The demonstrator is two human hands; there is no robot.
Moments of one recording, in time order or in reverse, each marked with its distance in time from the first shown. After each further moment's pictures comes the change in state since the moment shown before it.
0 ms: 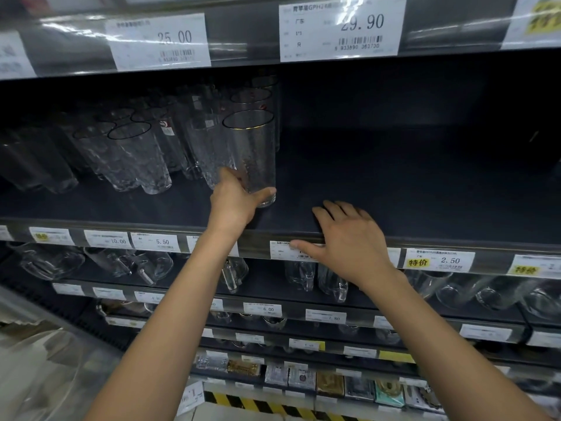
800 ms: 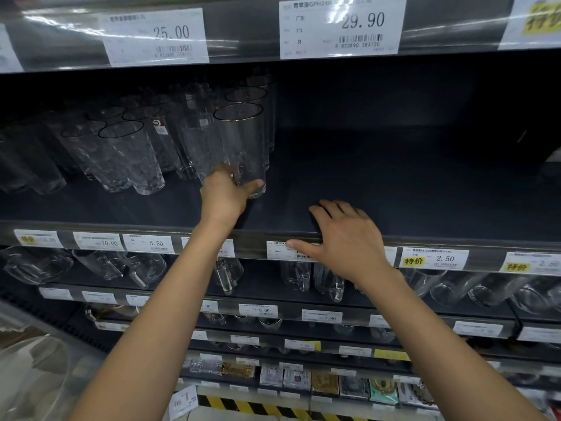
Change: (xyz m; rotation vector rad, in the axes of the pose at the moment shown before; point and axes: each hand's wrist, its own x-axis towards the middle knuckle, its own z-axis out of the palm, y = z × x) left_hand 0.018 -0.004 -0.001 0.053 0.035 0.026; right_hand 0.000 -0.001 -0.008 0.022 -0.063 0.030
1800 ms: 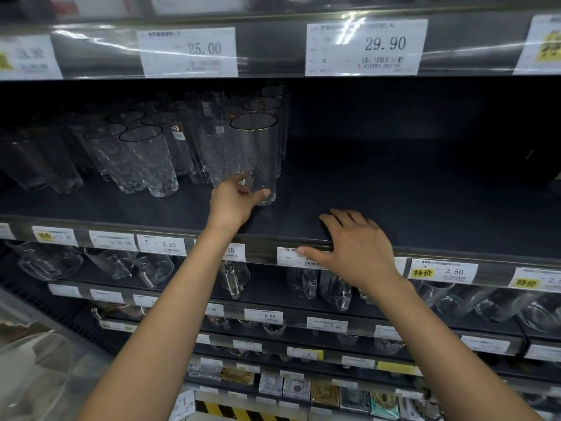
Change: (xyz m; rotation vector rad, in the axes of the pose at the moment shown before) left_hand 0.001 -0.013 -0.009 -0.174 -0.086 -0.036; right_hand -0.001 -0.001 -0.006 0.007 -0.034 0.010
